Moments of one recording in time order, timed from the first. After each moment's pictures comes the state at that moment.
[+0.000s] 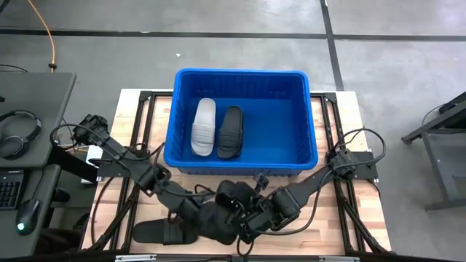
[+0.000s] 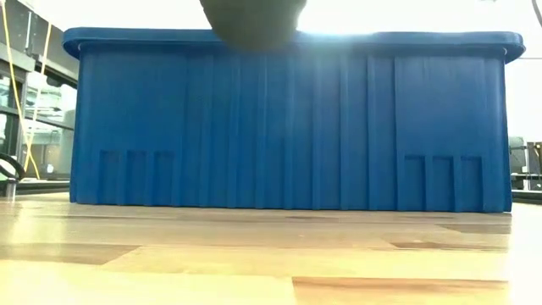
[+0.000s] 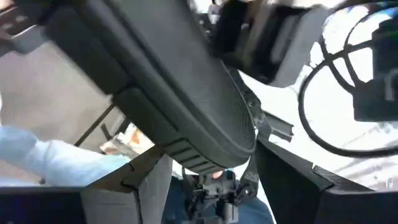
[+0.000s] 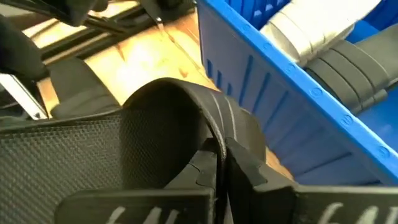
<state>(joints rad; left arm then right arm) -0.48 1.51 1.29 -0.07 0.07 -1.88 0.57 2.17 2.36 -1.28 0.70 1.01</state>
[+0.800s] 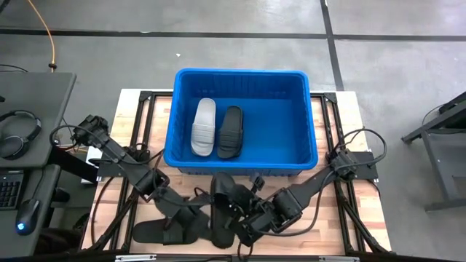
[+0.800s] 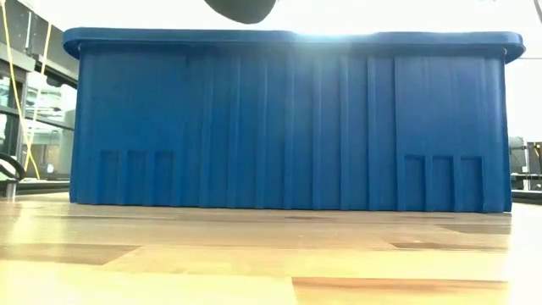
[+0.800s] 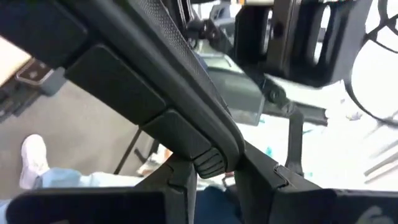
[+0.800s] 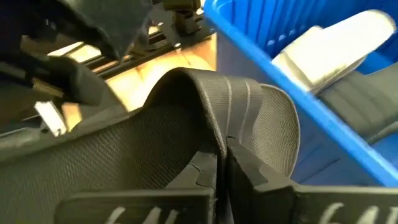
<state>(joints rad) -0.51 1.52 1.29 -0.09 -0.01 -1.63 0.60 2.16 2.36 -1.16 0.74 0.91</state>
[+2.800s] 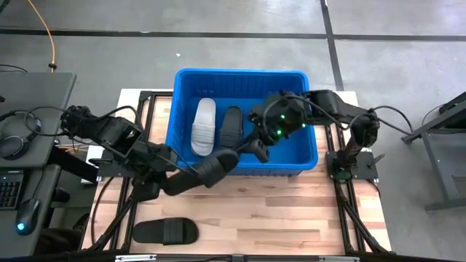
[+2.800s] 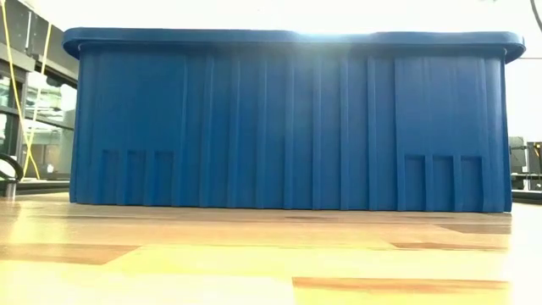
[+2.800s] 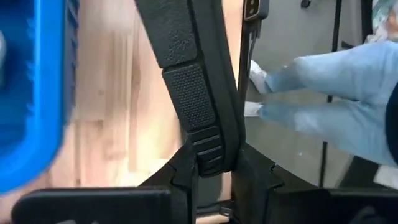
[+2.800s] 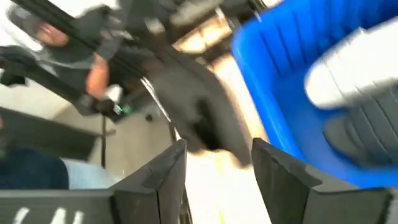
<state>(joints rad) -0.33 1.32 1.65 -1.45 0.20 -0.60 0.11 1.79 2.36 -1.20 -0.13 0.62</state>
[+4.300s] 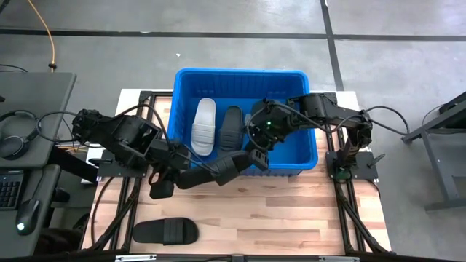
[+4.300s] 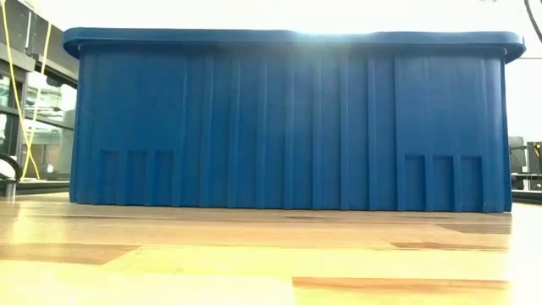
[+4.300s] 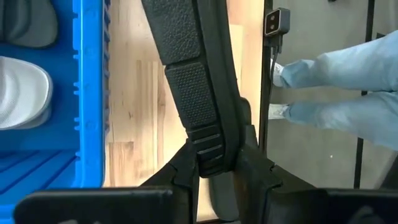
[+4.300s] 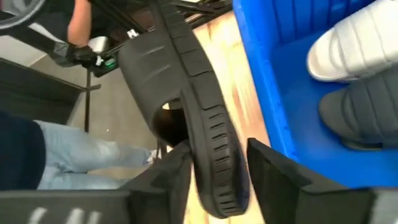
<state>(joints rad) -0.25 1.50 1.87 -1.55 0.14 -0.45 0.10 1.84 2.34 -1.30 -0.22 0.48</state>
